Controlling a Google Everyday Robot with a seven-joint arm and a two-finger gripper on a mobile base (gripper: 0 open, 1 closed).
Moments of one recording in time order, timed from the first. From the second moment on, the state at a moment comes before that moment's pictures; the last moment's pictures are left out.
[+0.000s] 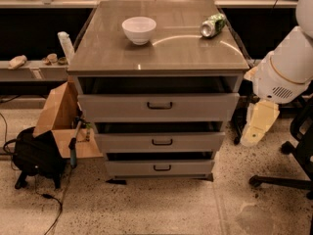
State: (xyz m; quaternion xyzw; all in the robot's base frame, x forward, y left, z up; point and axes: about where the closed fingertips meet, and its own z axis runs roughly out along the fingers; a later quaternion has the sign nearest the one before) arm 0.481 -0.221 0.858 -0.59 0.80 0.01 0.15
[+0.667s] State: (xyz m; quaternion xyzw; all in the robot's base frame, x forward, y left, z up) arm 0.490 -0.211 0.827 -0.64 0.75 0.03 0.16
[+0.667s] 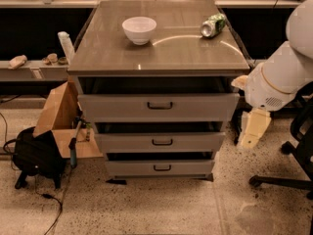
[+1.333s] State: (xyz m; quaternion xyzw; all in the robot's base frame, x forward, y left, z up) arm 0.499 -0.196 0.775 -0.70 0.68 0.11 0.19
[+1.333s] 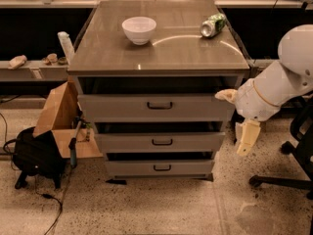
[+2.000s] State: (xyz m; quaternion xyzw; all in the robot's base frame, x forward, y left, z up) arm 0.498 -0.196 0.766 -0.70 0.67 0.13 0.21
